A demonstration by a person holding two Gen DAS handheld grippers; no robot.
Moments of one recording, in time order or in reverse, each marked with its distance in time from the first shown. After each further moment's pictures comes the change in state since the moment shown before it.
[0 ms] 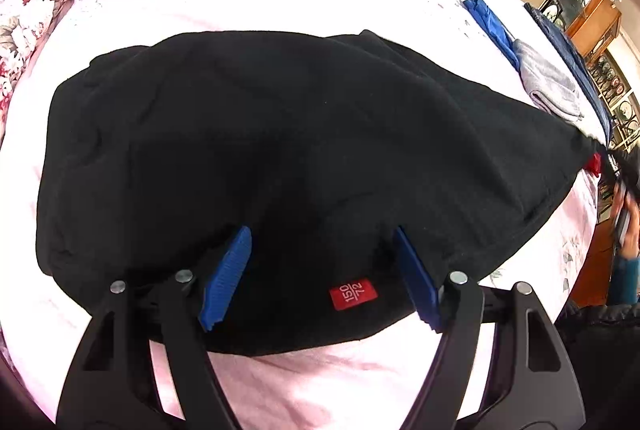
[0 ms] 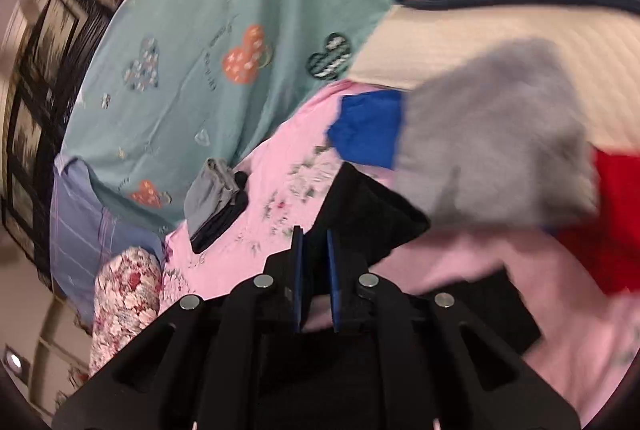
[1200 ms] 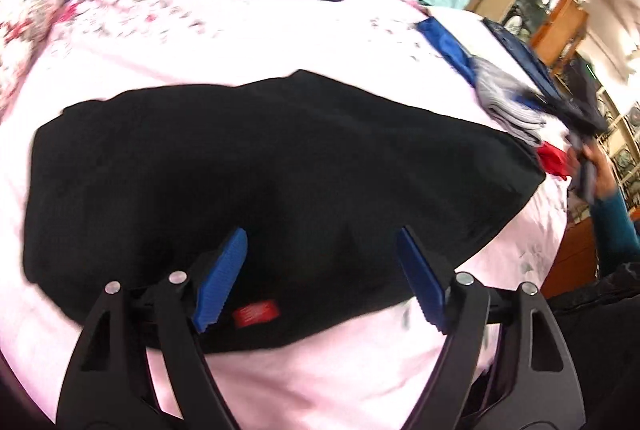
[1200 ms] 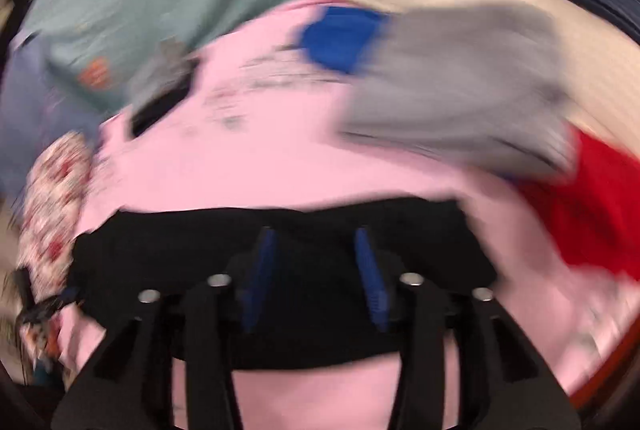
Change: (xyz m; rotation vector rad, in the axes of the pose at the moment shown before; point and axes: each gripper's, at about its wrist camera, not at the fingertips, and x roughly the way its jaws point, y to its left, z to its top) left arm -0.015 -0.048 0.000 0.062 -0.114 -0.107; right arm 0.082 0.093 -0.039 -0.460 0.357 -0.049
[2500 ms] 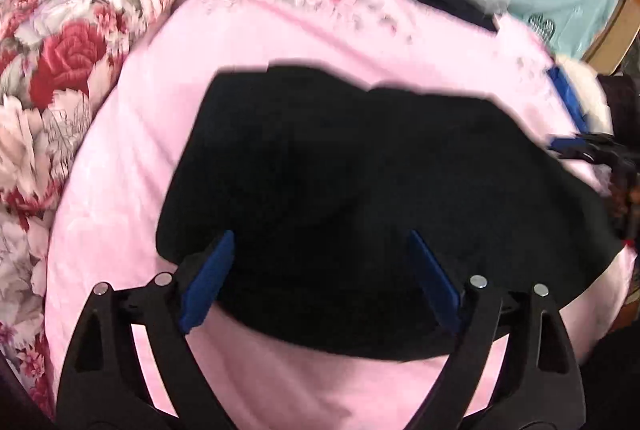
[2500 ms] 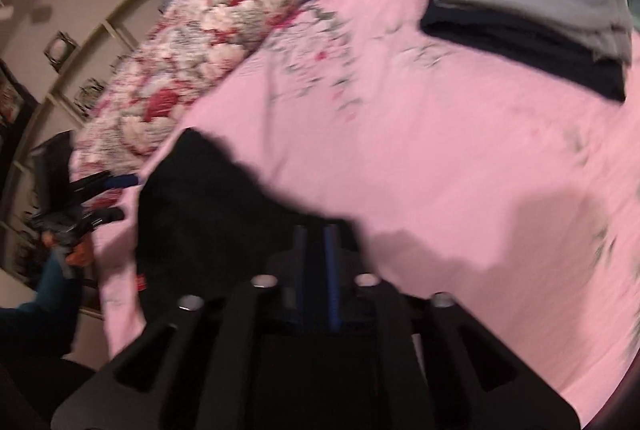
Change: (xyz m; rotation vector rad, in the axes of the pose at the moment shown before) left arm -0.027 0.112 -0.022 -0.246 -0.029 0.347; right arm 0.225 0.261 0.045 -0.533 0.394 0.519
